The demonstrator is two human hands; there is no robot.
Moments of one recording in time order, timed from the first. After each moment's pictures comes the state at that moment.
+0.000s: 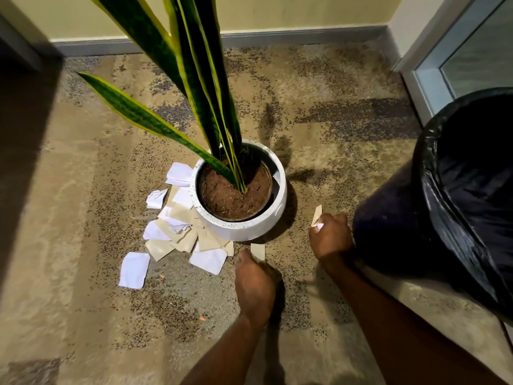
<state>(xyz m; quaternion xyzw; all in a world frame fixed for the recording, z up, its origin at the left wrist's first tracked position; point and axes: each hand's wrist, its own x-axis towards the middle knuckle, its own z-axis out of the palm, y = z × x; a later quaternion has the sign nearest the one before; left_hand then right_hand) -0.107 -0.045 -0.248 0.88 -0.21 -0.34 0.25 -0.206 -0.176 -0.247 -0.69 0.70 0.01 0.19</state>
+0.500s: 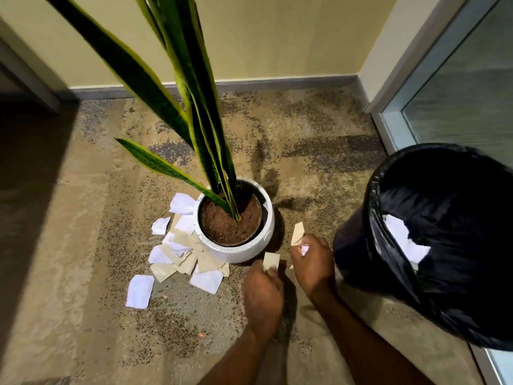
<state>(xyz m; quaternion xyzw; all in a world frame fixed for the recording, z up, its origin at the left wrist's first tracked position) -0.125 -0.064 -0.181 0.85 -0.30 -0.29 0.31 -0.196 -0.147 -0.166 -0.67 0.67 -0.13 0.28</state>
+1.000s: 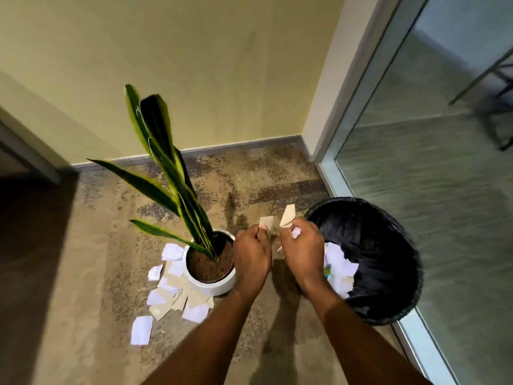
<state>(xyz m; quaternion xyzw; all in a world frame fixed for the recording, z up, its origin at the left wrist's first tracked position) -0.116 -0.156 0.035 0.76 -0.44 -0.23 0.42 -0.213 -0.191 0.053 -0.62 0.66 -0.31 0.28</state>
